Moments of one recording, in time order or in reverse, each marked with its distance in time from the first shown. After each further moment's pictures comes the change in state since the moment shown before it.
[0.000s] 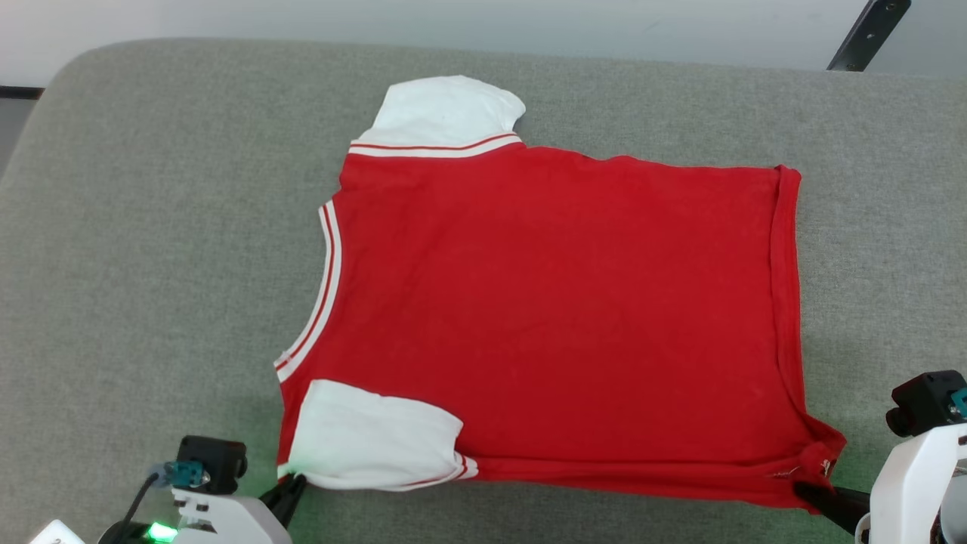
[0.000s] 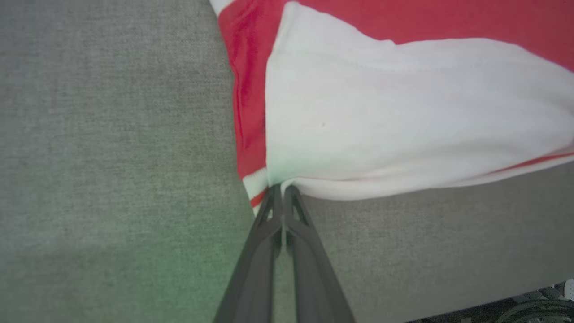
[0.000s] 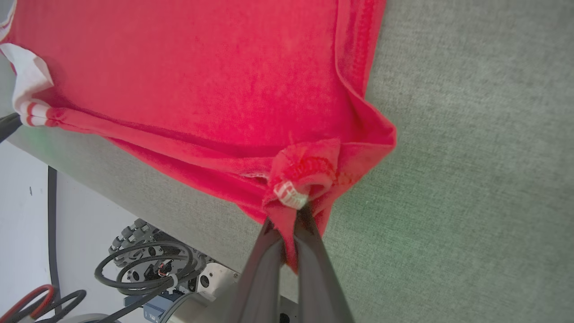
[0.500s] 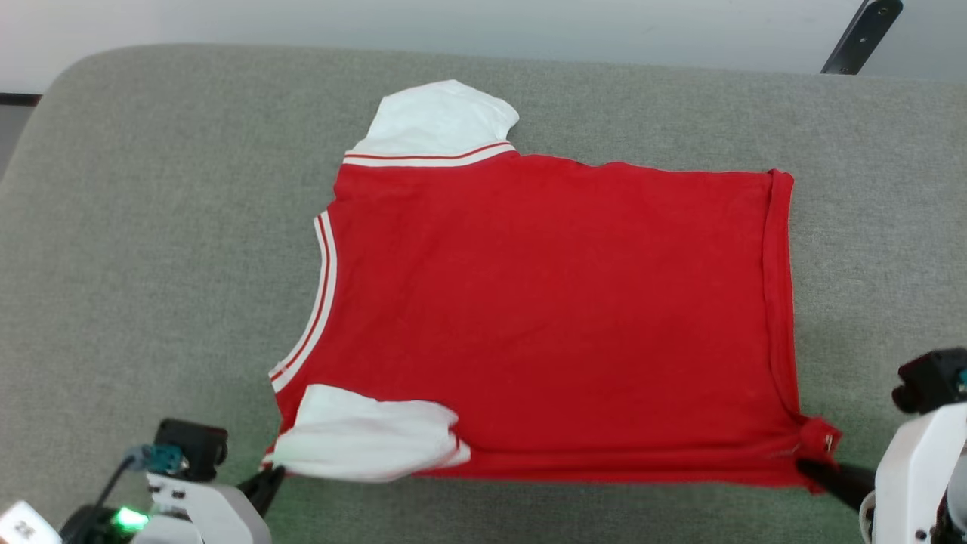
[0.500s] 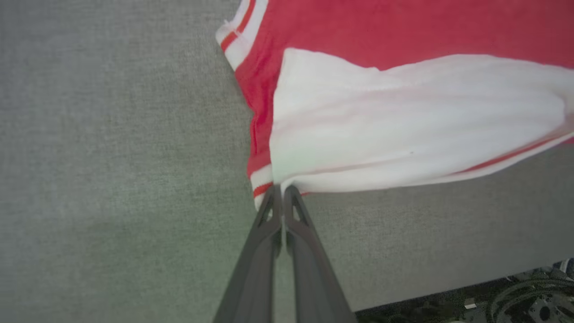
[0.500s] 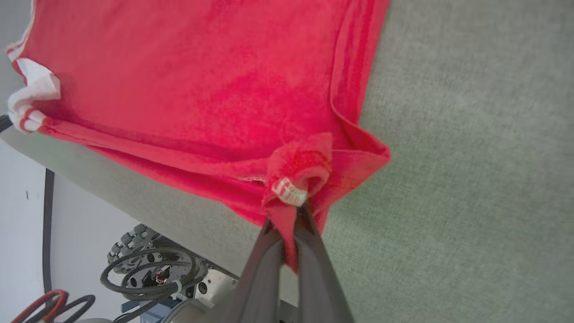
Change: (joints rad) left arm -0.025 0.116 0.001 -0.152 0.014 0.062 0.083; right arm -0.031 0.013 -0.013 -0.031 -0.012 0.000 0.035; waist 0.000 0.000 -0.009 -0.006
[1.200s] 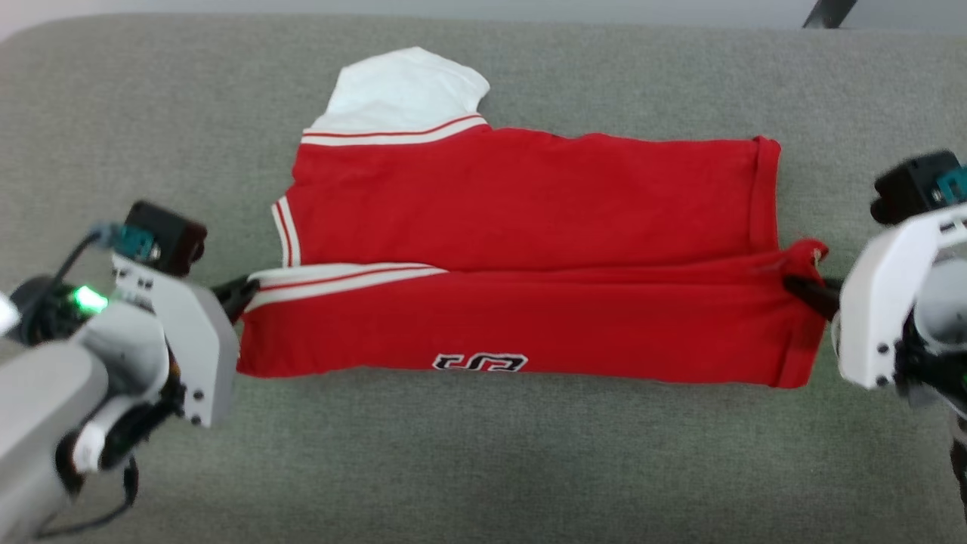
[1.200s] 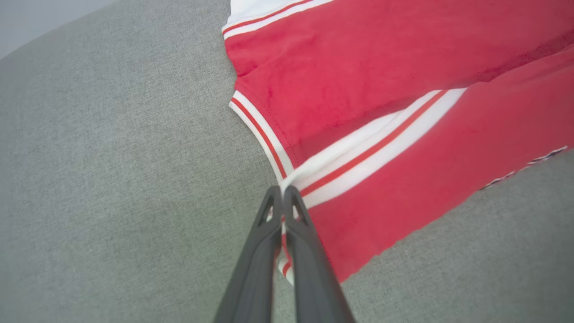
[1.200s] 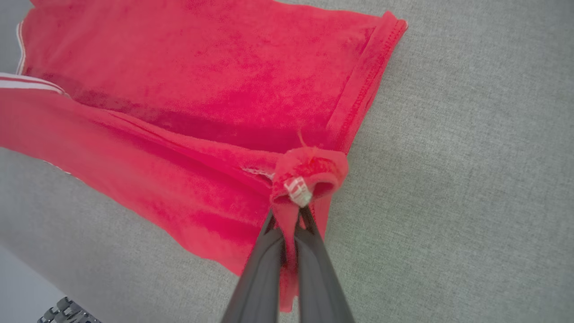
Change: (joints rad) left arm -0.420 -0.005 0.044 0.139 0.128 -0.238 0.282; right arm -0.458 -0.050 0.151 0.229 -0.107 0.000 -0.074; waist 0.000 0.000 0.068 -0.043
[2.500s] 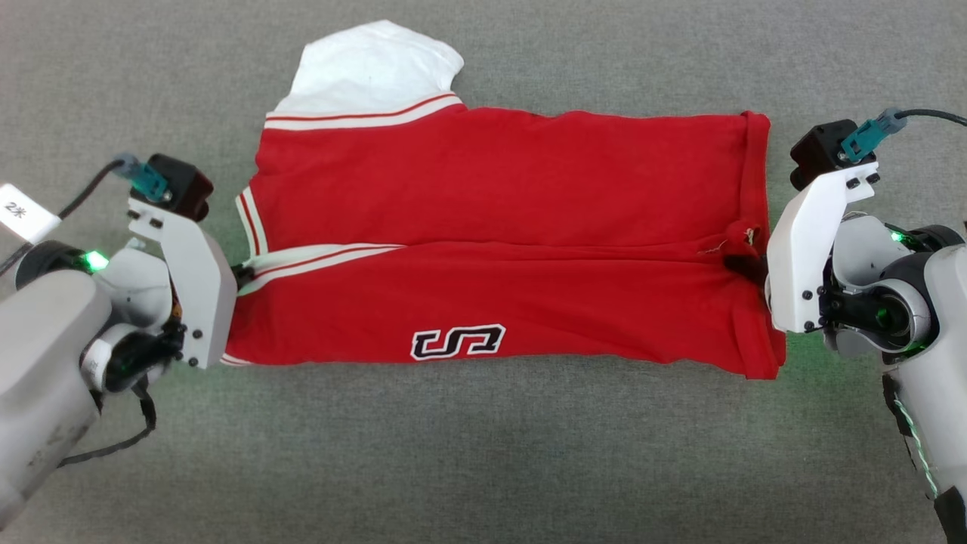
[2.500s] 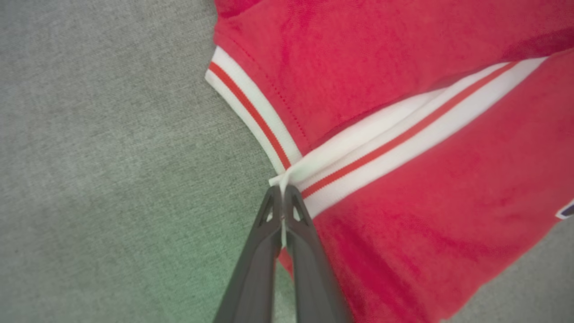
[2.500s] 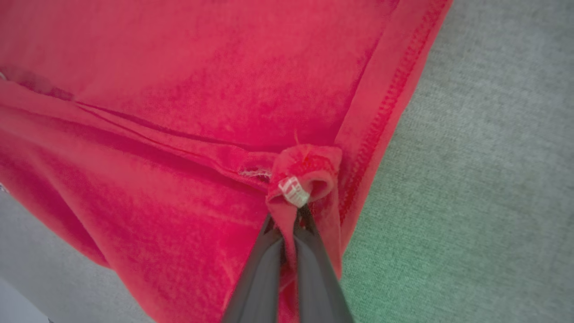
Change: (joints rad) left arm -0.143 -0.186 -0.034 0.423 -0.054 -0.219 0.161; right arm -0.257 0.014 0.209 0.449 0.063 0.000 -0.148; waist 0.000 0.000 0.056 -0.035
